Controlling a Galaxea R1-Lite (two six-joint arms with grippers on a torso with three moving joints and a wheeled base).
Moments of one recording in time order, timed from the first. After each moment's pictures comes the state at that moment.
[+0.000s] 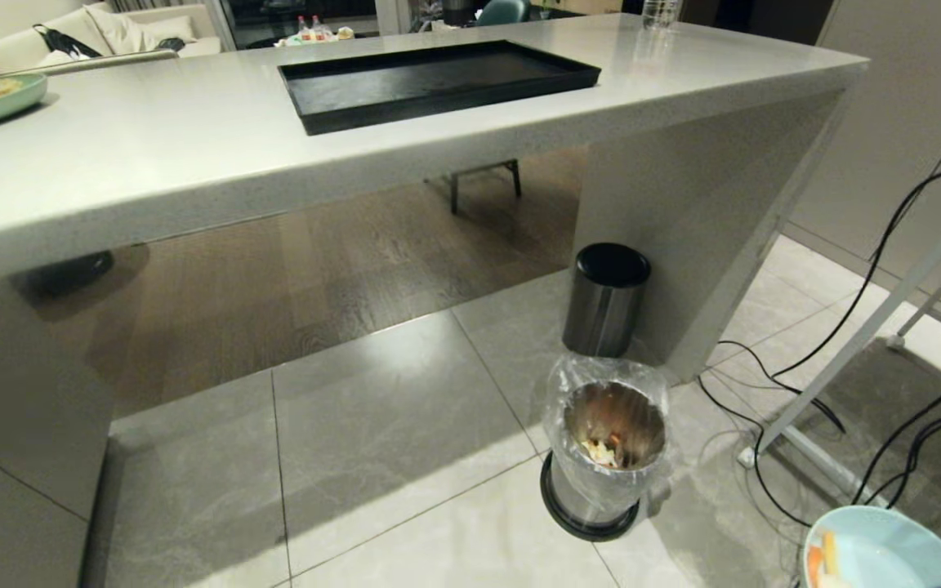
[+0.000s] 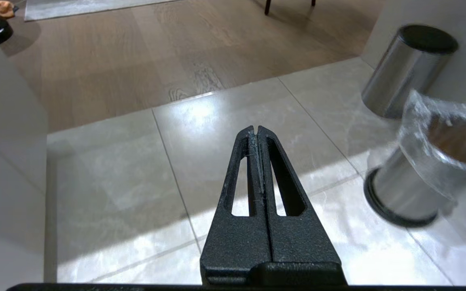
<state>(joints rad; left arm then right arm) 0.00 0.00 0.00 -0.01 0.02 -0.06 0.09 1.08 -0.55 0.49 -0.03 0.30</state>
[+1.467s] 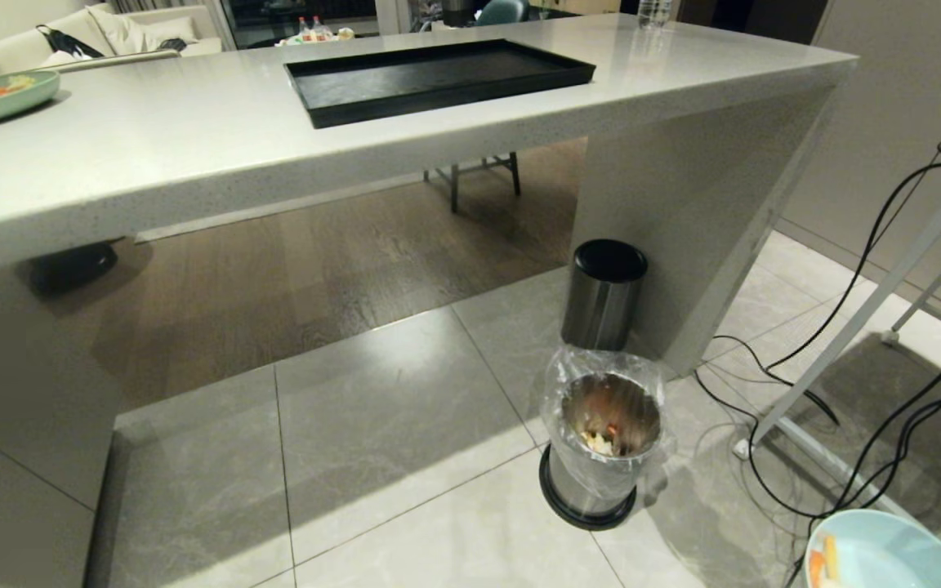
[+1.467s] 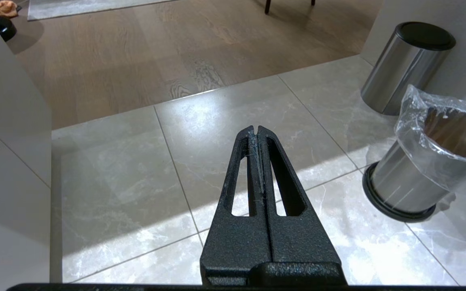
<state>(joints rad) 0.00 0.00 0.00 0.00 0.02 -0.06 0.10 1.07 -0.55 0.50 -0.03 0.29</state>
